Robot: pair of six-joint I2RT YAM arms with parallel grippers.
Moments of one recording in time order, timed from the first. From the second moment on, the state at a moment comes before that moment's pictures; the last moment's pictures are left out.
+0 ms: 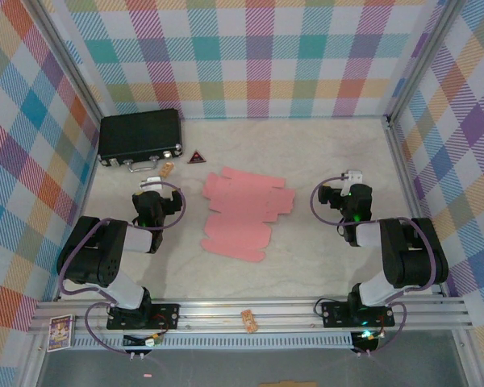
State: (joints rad) left arm -0.12 1.58 0.37 0.81 -0.26 -0.09; right arm 0.04 1.54 0.40 0.73 0.01 0.07
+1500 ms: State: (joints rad) left arm -0.27 1.80 1.23 -0.22 0.20 -0.29; right arm 0.16 1.69 1.13 -0.37 -0.47 0.40
